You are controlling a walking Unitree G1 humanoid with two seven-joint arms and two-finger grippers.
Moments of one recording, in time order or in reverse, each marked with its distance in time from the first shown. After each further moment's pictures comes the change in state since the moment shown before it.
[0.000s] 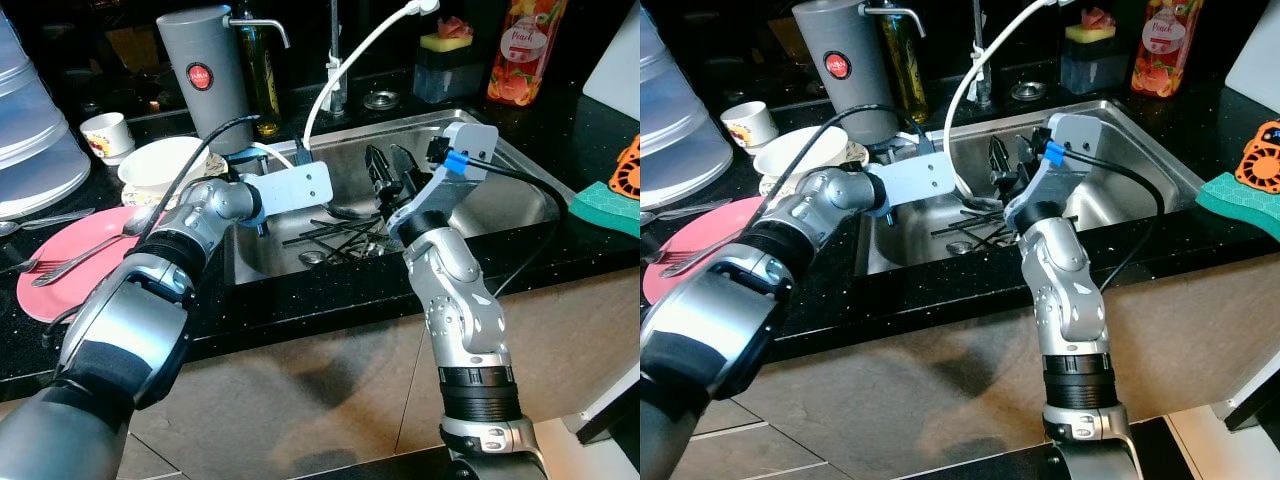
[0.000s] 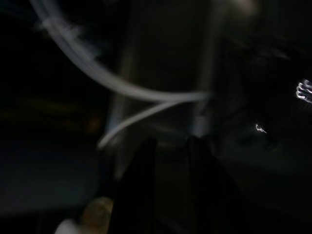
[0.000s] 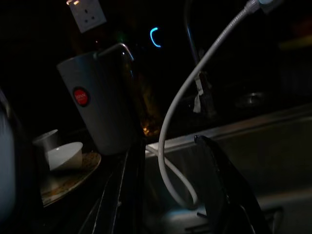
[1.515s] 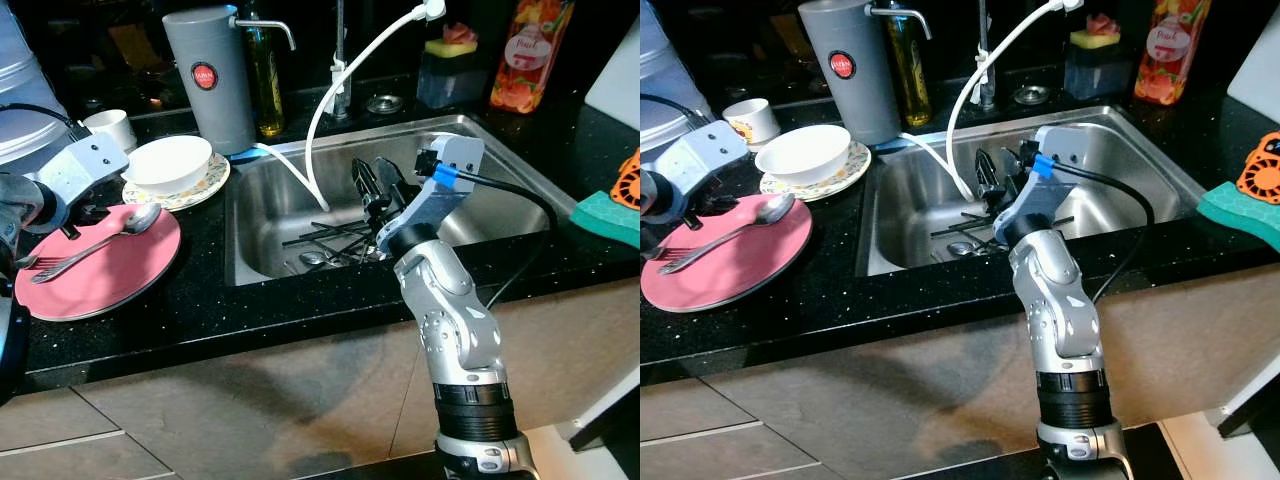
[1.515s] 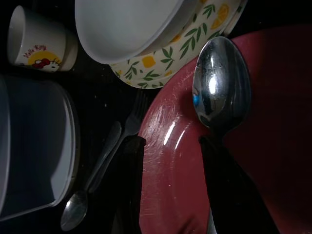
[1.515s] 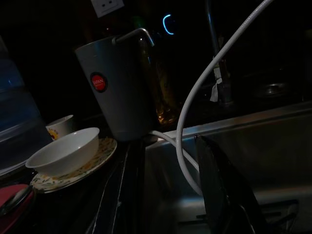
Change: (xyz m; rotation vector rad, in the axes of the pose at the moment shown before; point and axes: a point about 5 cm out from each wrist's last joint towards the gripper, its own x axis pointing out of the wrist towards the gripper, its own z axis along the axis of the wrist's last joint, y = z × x) left arm -0.144 0.063 -0.141 -0.262 0.554 0.013; right arm -0.011 0.011 -0.006 0.029 0.052 0.040
